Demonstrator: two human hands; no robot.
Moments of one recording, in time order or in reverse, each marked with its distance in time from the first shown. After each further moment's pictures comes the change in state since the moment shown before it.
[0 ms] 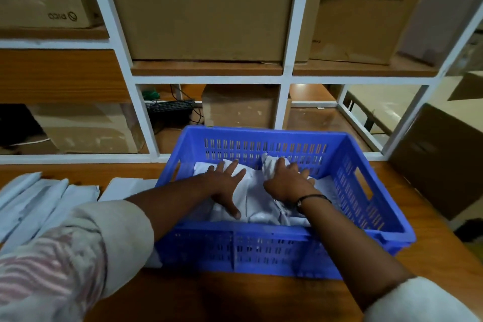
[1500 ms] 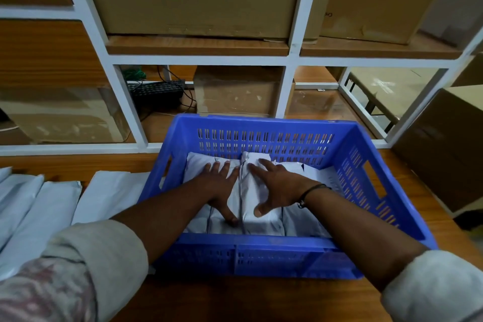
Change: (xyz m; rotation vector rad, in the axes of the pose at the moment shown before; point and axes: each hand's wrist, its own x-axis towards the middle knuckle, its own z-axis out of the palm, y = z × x) left_hand 0.030 -0.015 0.022 0.117 -0.077 0.039; right_hand 0.051 0.006 0.017 -0.319 -0.303 -0.481
